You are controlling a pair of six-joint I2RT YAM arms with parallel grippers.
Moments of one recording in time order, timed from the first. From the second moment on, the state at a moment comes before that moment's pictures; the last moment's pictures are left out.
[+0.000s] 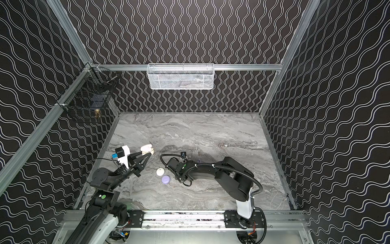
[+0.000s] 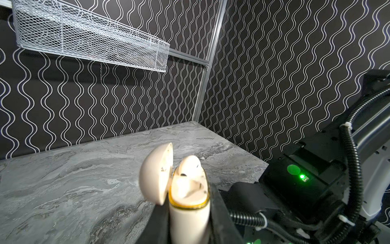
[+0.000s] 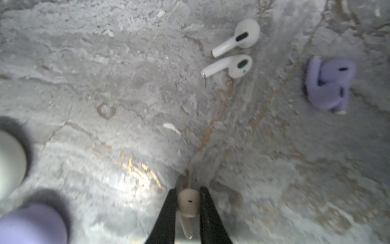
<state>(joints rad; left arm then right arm) -0.21 0.45 0.27 0.36 0.59 -0.33 1.08 1.85 1.11 -0.49 0.34 0.90</state>
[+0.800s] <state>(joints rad) -0.21 0.46 0.15 0.72 0.70 -0.36 1.38 1.24 1.01 0.01 0.74 0.59</state>
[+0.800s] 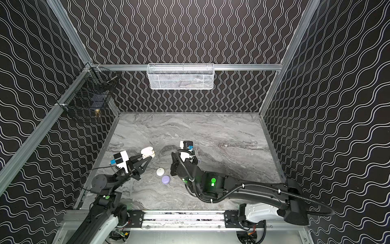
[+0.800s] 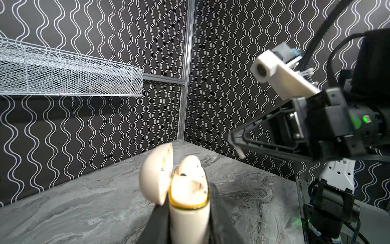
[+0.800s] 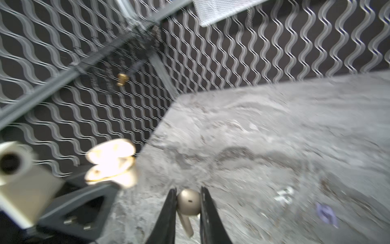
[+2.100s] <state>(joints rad) -0.39 0.25 0.16 0.41 0.44 -0.14 1.43 1.53 1.10 0.60 0.58 0.27</state>
